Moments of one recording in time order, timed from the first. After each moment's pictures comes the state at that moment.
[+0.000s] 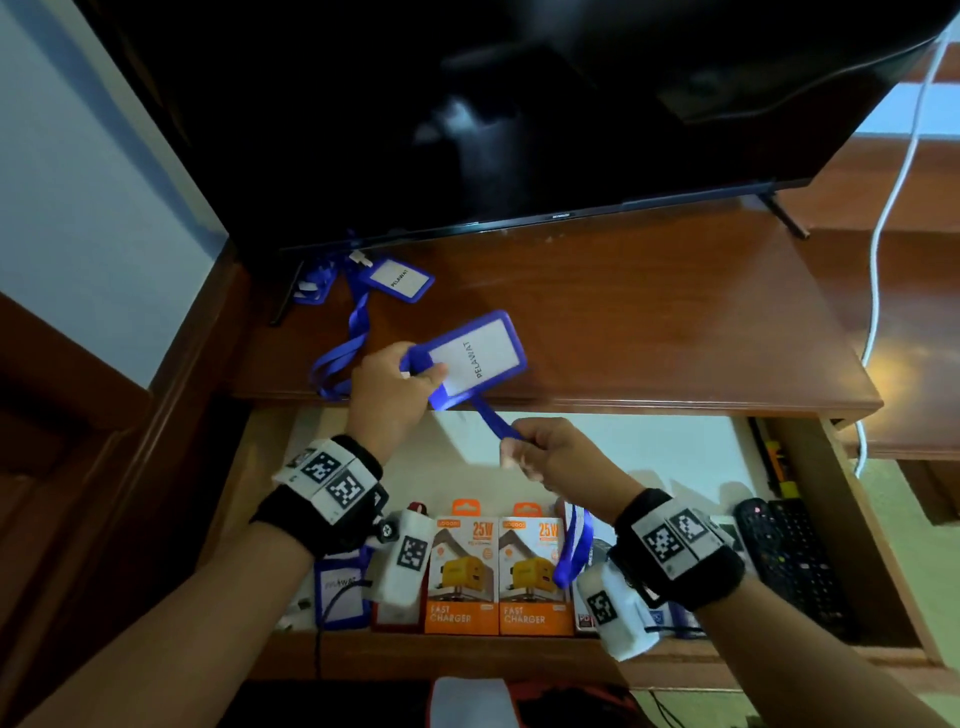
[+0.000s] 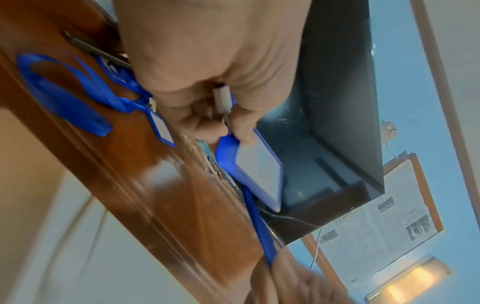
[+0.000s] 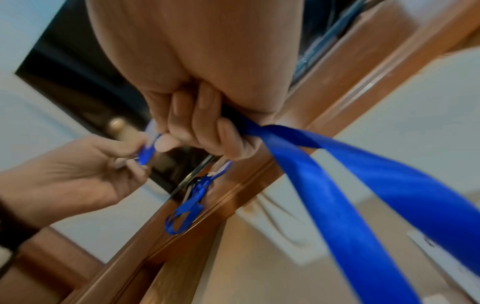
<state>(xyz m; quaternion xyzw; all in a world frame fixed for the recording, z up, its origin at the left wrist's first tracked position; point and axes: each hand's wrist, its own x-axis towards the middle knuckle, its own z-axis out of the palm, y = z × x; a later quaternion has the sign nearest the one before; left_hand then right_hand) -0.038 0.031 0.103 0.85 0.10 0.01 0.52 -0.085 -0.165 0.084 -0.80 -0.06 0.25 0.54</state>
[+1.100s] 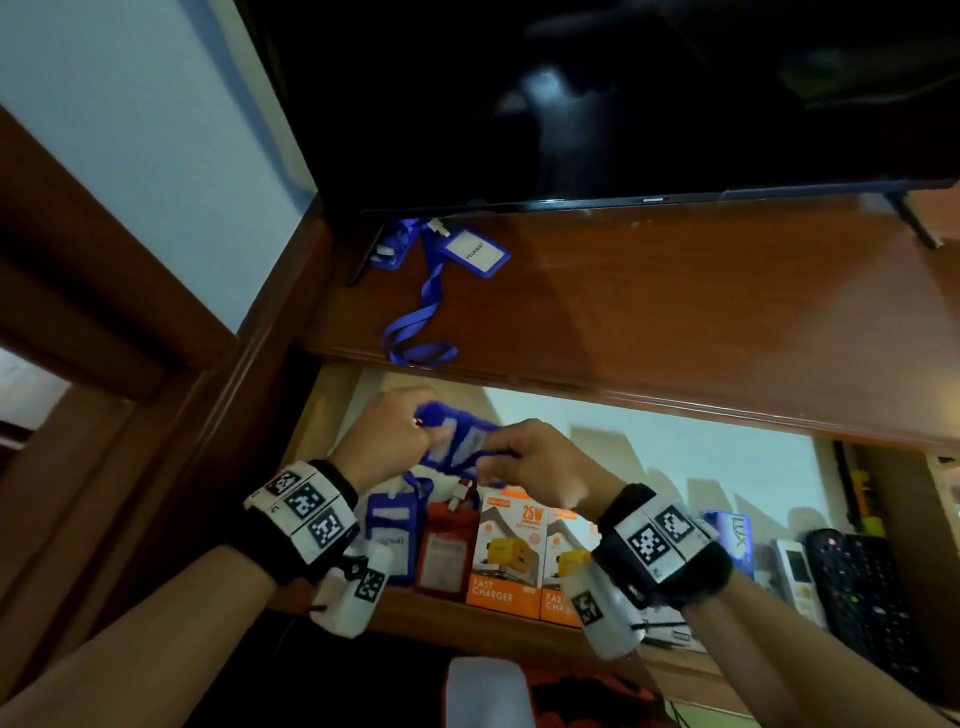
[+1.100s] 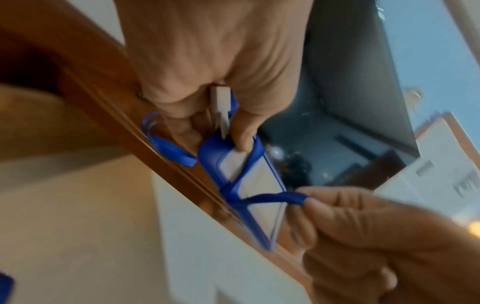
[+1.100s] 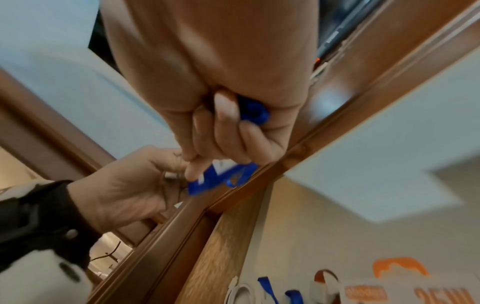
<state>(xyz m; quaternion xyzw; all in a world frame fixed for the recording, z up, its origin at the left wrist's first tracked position) -0.091 0.100 0.085 0.91 0.05 -0.13 0.38 -0.082 -0.092 0.084 -0.82 -0.20 0.31 0.44</state>
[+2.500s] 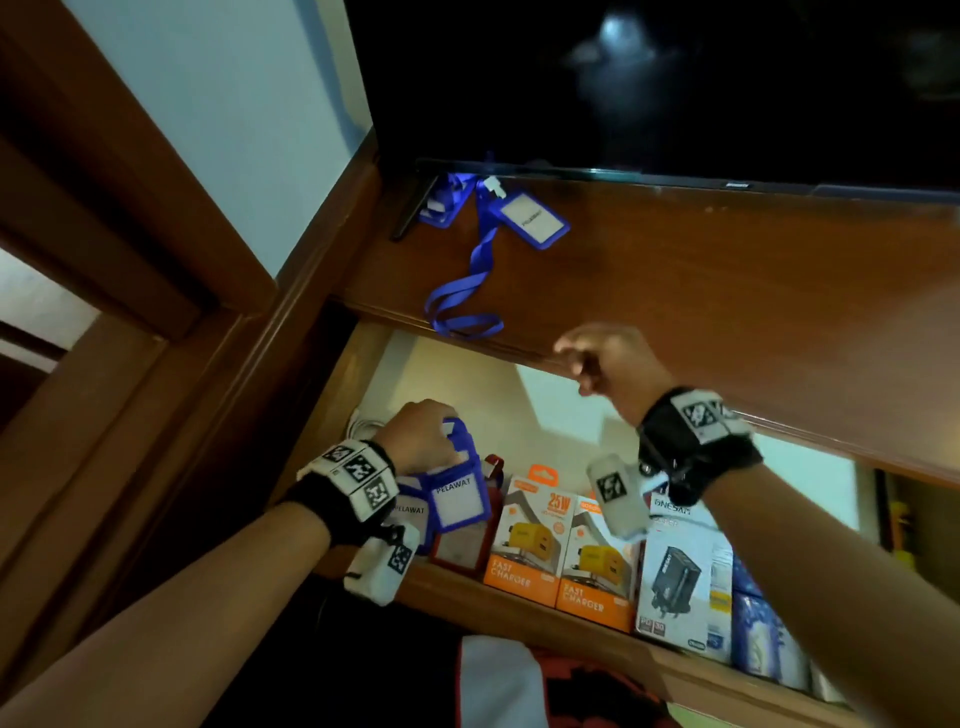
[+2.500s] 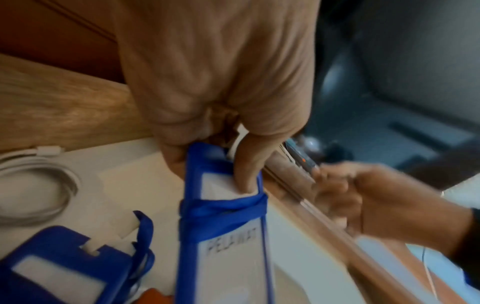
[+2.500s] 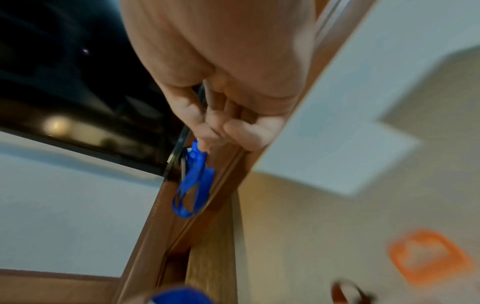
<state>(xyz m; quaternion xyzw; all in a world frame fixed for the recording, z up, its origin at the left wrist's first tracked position) -0.090 0.125 0.018 0.89 0.11 -0.30 0.32 0.010 -0.082 0.059 -0.74 0.10 0.25 0.62</state>
